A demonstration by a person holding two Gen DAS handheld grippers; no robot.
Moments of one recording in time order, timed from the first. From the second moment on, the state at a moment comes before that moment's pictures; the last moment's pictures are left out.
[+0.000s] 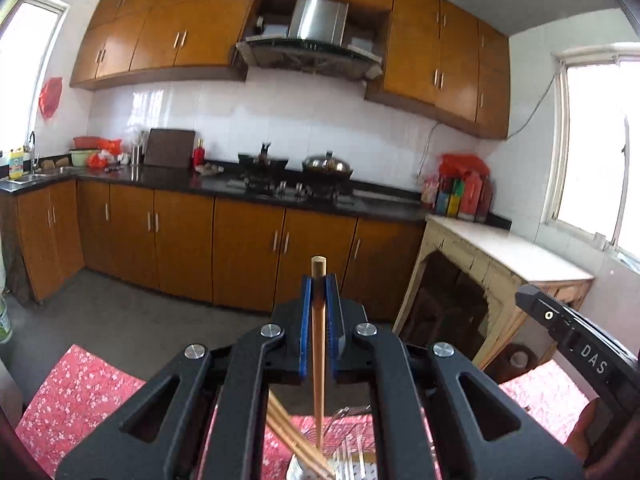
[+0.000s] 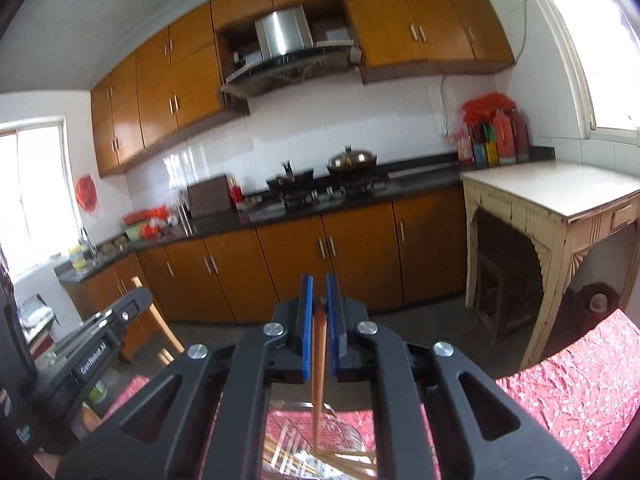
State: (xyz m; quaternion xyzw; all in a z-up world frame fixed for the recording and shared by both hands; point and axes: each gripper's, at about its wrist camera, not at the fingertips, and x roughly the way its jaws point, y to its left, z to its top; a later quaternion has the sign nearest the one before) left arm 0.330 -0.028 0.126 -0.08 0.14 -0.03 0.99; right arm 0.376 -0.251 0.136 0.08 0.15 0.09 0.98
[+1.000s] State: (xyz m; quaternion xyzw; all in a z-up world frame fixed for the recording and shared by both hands) left arm 0.207 0.024 -0.044 -0.03 0.33 0.01 0.94; right arm 0.256 -0.282 -0.086 0.09 0.38 0.05 0.92
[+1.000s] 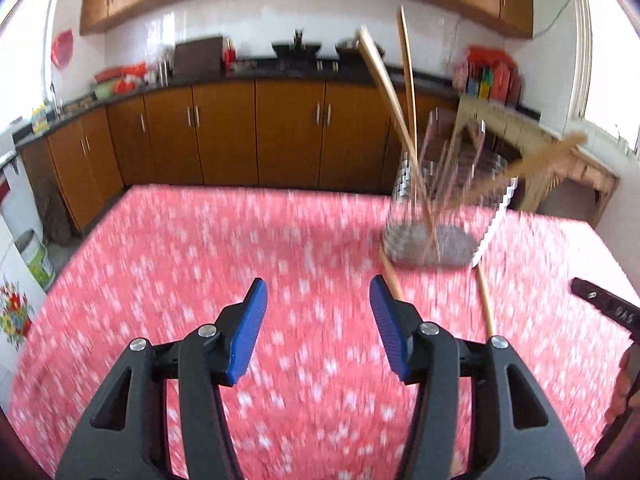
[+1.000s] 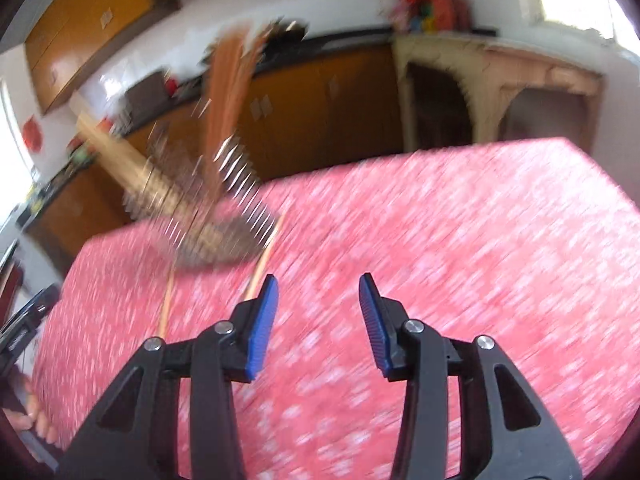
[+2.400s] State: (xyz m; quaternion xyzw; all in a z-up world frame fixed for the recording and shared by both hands) left arm 0.269 0.020 -0.113 0.02 0.43 0.00 0.90; right arm 0.292 -0.315 -0.135 0.04 0.42 -0.03 0.91
